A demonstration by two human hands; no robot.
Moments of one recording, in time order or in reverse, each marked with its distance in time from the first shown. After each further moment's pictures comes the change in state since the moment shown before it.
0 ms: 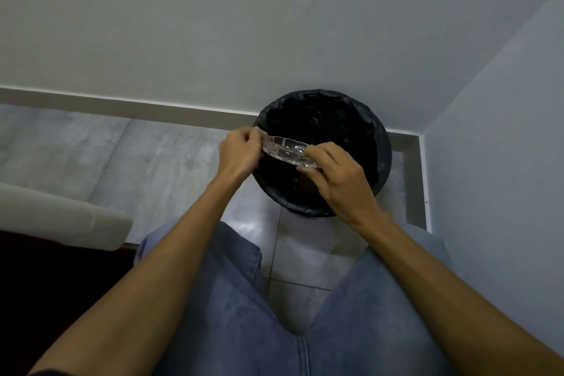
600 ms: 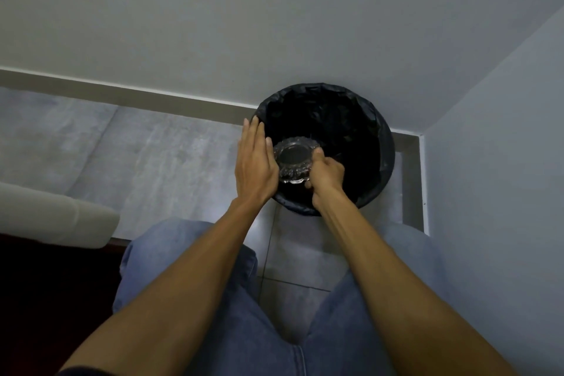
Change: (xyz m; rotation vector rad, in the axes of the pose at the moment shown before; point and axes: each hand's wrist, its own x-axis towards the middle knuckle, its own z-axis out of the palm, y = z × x) left_hand -0.004 -0.055 0.058 0.219 0.188 0.349; right_hand 0.027 -0.004 0.066 0.776 0.055 1.500
